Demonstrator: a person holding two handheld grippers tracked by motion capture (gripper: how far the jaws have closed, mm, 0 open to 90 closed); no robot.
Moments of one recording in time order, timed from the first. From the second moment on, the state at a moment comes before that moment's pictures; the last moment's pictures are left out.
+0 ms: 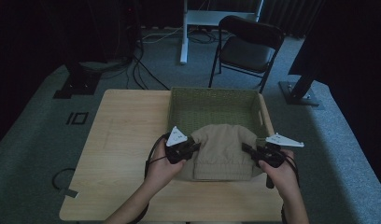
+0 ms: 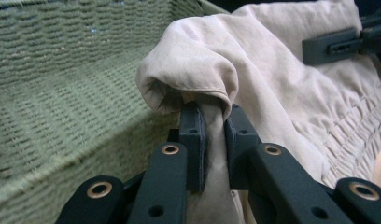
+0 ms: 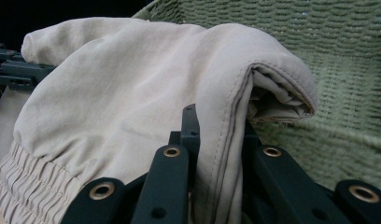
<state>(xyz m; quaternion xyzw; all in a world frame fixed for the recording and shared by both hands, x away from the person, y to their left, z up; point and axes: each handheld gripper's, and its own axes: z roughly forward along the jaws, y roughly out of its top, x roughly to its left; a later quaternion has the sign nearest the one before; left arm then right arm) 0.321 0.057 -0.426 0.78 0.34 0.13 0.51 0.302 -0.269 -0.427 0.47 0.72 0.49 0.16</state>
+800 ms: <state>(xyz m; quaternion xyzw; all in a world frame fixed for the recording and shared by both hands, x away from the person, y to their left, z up) 0.359 0.057 -0.396 0.78 0.33 0.16 0.51 0.338 -0.267 -0.397 0.47 0.70 0.50 0.18</state>
